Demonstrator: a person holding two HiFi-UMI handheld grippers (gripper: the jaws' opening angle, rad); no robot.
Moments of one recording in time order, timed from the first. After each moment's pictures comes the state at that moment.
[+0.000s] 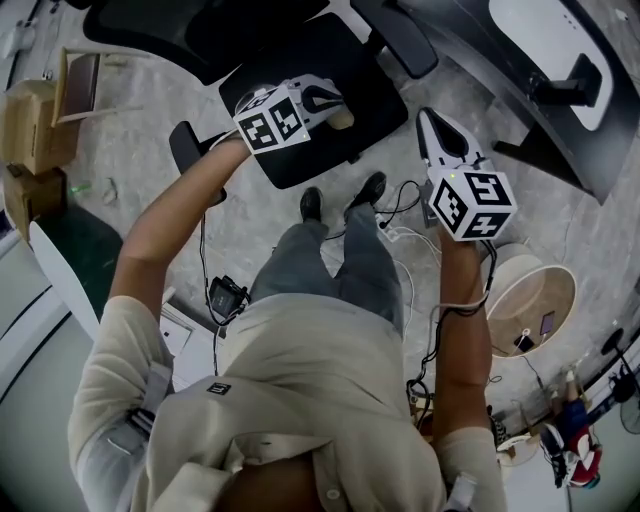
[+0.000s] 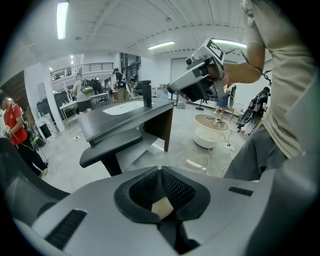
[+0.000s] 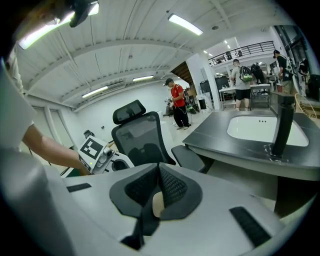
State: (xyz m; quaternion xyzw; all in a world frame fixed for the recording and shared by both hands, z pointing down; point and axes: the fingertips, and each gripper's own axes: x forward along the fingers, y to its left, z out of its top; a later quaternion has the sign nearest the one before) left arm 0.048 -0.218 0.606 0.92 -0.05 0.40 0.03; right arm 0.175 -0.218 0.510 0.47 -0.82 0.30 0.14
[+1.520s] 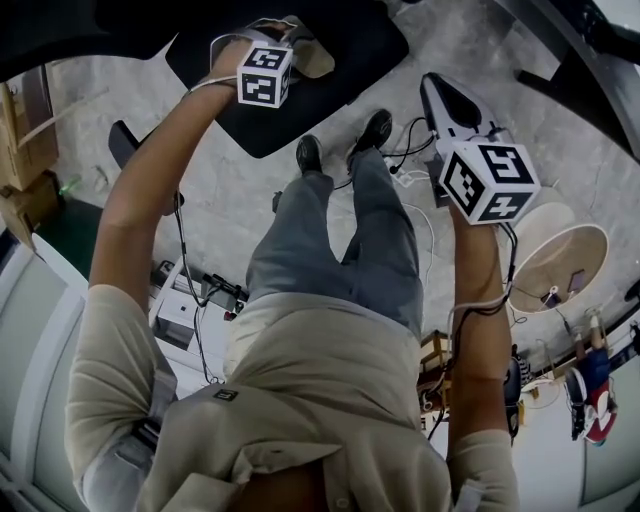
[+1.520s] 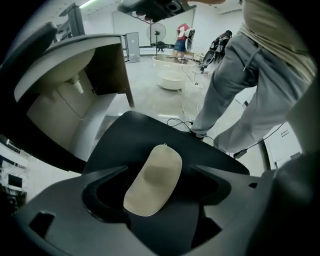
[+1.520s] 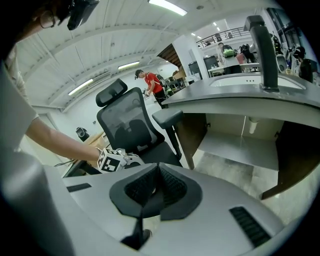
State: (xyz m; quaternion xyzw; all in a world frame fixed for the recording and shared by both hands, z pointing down) left arm 0.015 -0.186 0.881 0.77 0.20 0.59 -0.12; right arm 0.208 -0.188 0.682 0.47 -0.78 0.38 0.18
